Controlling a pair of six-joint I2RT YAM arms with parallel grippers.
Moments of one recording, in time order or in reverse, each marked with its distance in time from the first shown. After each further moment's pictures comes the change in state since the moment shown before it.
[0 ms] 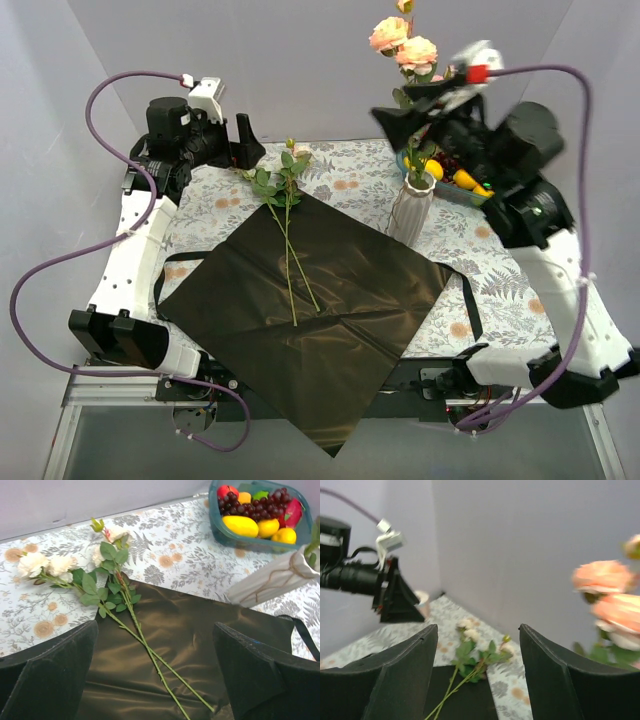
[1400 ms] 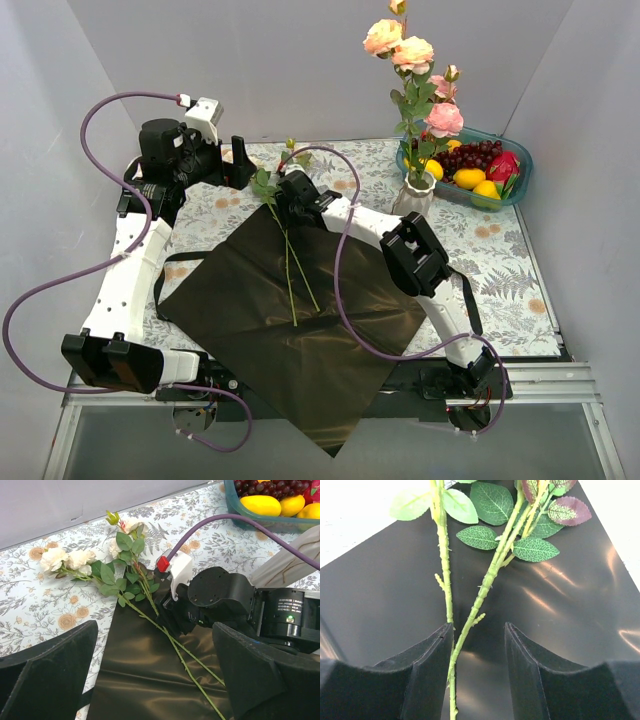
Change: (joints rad) left arm 0.042 -0.132 -0.194 0.072 -0.003 0.124; right arm 0.324 1.115 0.163 -0.086 0.352 0.332
